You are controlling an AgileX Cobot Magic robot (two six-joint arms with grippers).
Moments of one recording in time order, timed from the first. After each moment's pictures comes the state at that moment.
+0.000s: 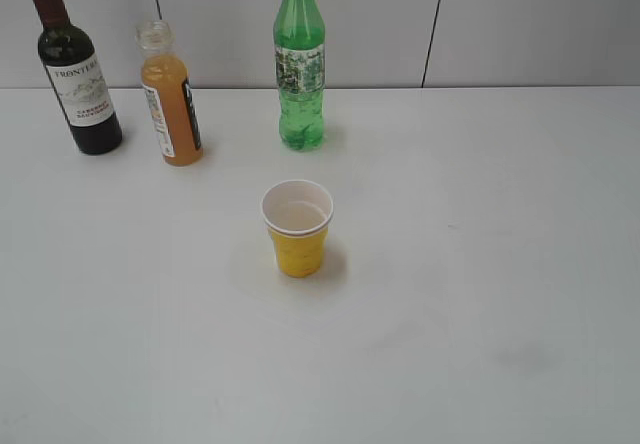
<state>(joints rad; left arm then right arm) -0.05 0.00 -0.48 -0.14 1.07 0.04 0.07 0.39 -0.58 0.01 1.12 -0.08</state>
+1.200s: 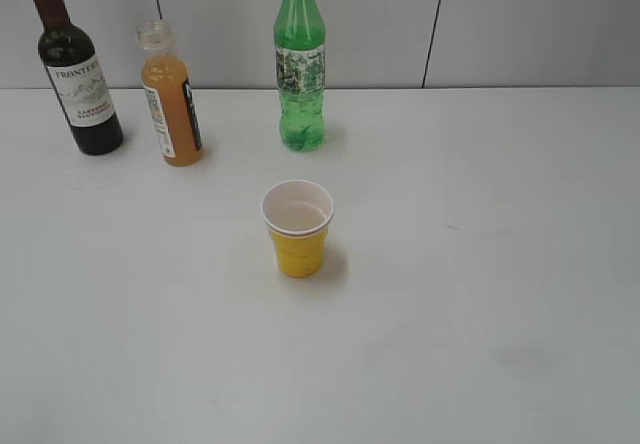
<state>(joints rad) -0.05 0.26 -0.49 -0.15 0.48 0.10 0.07 0.00 -0.50 0.01 1.05 -0.08</state>
